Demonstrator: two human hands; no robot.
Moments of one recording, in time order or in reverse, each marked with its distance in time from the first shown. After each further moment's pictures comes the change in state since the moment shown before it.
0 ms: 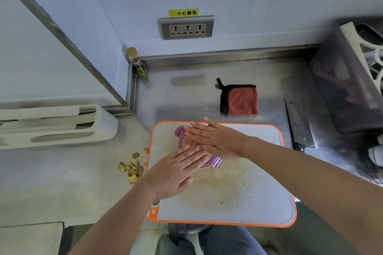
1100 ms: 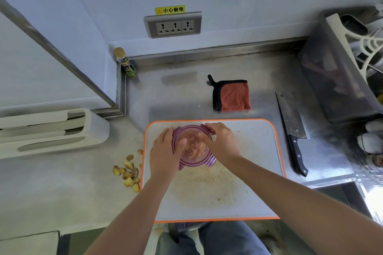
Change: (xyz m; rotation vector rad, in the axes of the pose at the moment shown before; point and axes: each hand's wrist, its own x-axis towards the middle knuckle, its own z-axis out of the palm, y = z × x) left_hand 0.038 -0.002 0.006 -0.705 0.293 -0.982; right_hand -0.002 -0.048 0.010 0.679 0.474 1.032
